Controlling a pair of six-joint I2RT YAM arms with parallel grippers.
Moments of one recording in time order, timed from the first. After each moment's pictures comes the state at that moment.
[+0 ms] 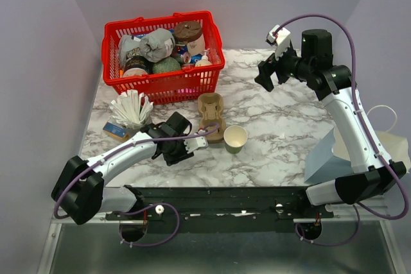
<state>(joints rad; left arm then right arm) -0.67 1.26 0.77 -0.75 0.14 0.57 0.29 1.42 1.65 -0.76 -0.39 -0.41</state>
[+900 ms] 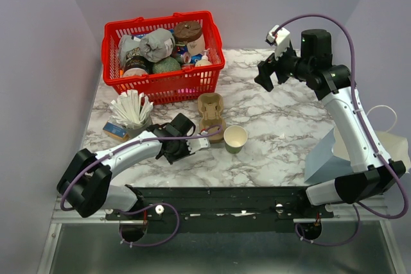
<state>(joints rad) -0.69 1.33 0.75 -0.67 0.10 0.57 0.29 1.42 1.65 -0.76 -0.39 -0.41</state>
